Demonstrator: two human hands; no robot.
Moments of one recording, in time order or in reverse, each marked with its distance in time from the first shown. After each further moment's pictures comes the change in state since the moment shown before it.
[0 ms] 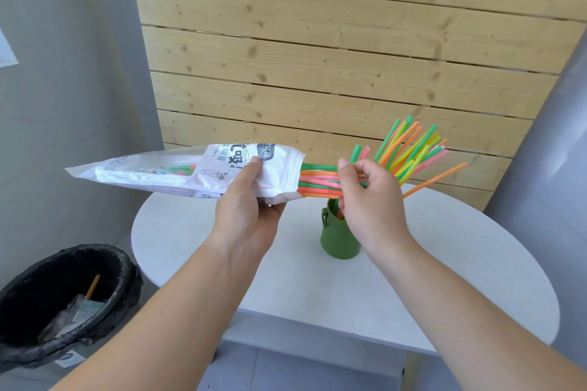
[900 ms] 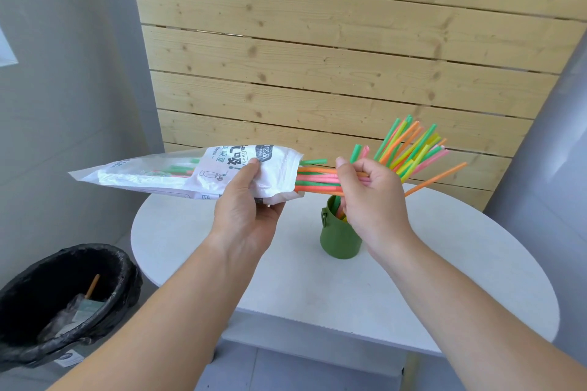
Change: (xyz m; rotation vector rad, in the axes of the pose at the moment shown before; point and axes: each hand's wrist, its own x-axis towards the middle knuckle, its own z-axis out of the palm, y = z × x) left_hand 0.005 0.000 -0.006 0.013 -0.011 -0.020; right_hand 0.005 0.002 -0.002 0.066 -0.032 -0.004
